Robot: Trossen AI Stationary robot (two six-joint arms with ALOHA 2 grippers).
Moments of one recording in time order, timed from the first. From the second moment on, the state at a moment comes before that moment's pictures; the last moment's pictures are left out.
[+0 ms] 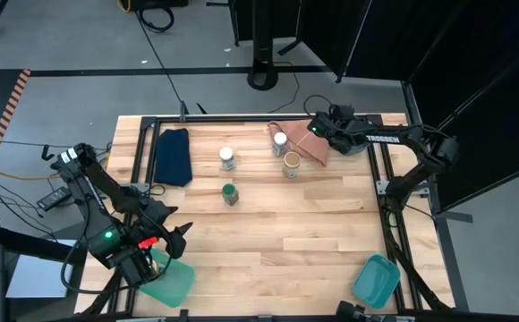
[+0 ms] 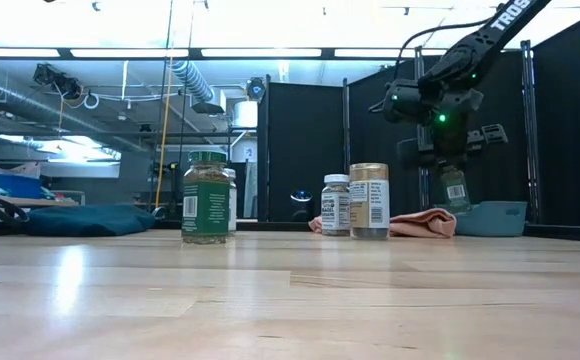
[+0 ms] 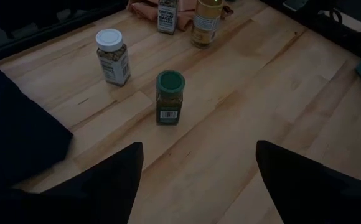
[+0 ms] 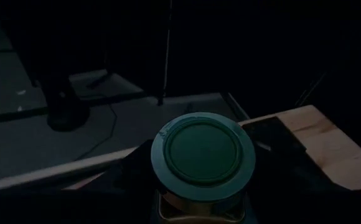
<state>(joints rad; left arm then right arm) -0.96 1.40 1.35 -1.57 -0.90 -1.87 -0.62 1.55 0.87 -0.52 1.07 1.06</state>
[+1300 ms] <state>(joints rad) -0.95 1.40 1.35 -1.57 -0.90 -1.84 -0.73 1.55 0.87 -0.52 0.93 1.08</state>
